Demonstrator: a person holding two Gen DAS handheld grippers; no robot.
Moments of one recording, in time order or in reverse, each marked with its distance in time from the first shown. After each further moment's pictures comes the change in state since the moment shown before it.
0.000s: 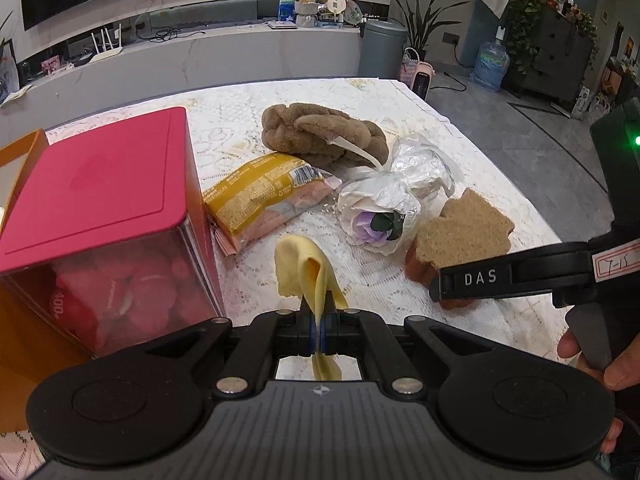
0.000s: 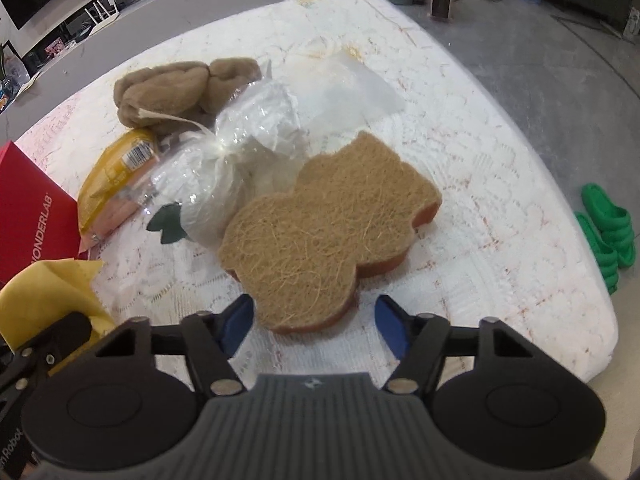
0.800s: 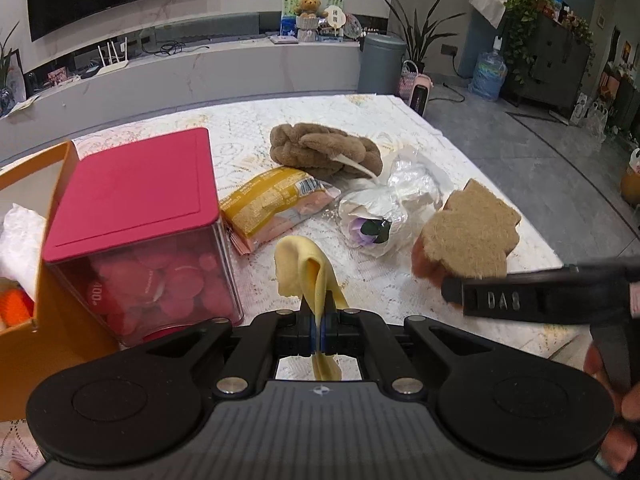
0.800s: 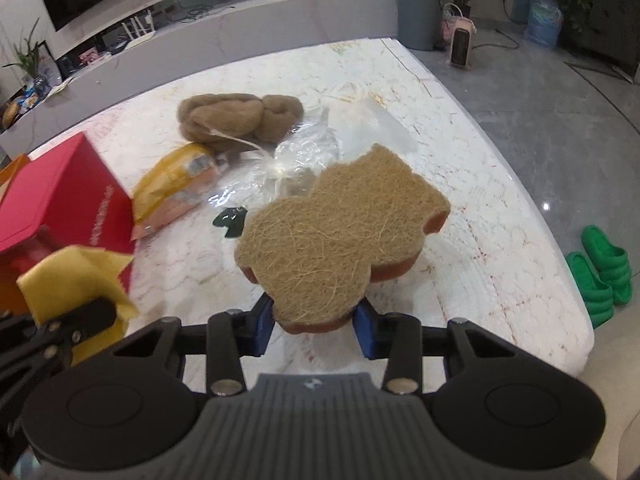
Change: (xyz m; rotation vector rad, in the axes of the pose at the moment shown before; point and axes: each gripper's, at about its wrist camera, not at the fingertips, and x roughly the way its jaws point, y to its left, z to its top) left arm -0.036 0.003 -0.006 0.005 -0.046 0.008; right arm -0.056 0.014 -0.029 -0.094 -0.124 0.041
